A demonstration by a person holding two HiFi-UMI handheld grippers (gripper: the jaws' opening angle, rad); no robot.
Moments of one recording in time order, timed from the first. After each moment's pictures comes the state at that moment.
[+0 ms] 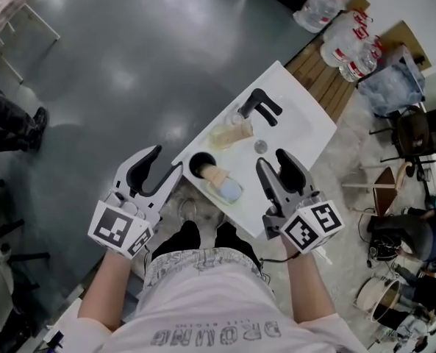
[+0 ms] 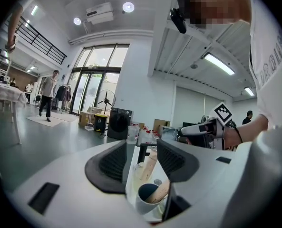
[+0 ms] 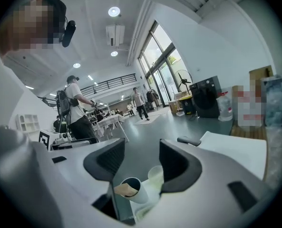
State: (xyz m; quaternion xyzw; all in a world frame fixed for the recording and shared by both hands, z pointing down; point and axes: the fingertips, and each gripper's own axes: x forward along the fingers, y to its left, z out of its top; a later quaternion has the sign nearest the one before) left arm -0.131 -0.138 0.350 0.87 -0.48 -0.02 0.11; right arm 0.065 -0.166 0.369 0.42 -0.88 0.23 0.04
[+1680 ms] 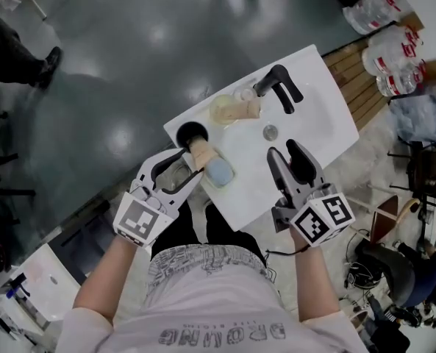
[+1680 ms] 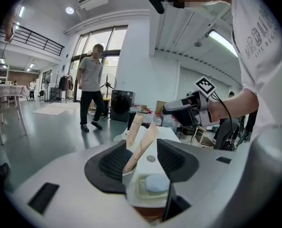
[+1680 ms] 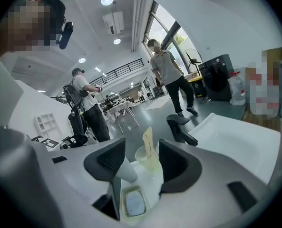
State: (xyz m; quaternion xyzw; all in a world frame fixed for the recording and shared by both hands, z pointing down) left arm -0.030 -0.107 0.461 0.85 -0.49 0.08 0.14; right arm 0.113 -0.194 0.444 0.32 -0.90 0.28 0.11
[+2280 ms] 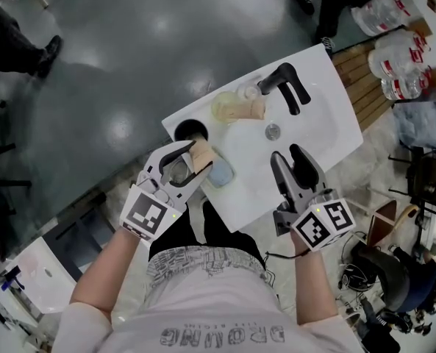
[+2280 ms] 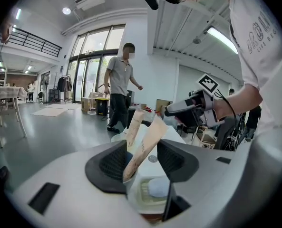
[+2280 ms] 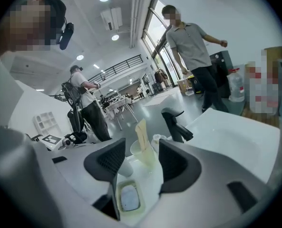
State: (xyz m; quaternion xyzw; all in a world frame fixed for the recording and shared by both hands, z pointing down) left arm -0.018 -0.127 0.474 0.86 -0.49 0.09 0.14; right arm 0.122 -0.195 0.462 0.32 -0.89 0.29 0.13
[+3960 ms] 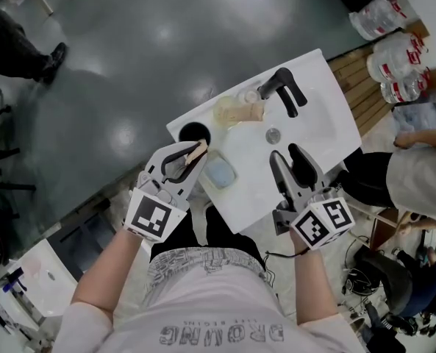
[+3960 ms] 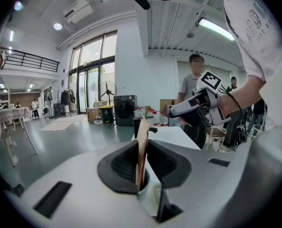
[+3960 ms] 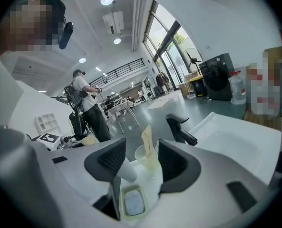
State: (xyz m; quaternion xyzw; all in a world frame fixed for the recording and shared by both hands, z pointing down) left arm -0.027 -0.135 0.446 0.84 -0.52 0.12 0.06; right arm 0.117 -0.195 0.451 0.31 -0.90 0.29 0.11
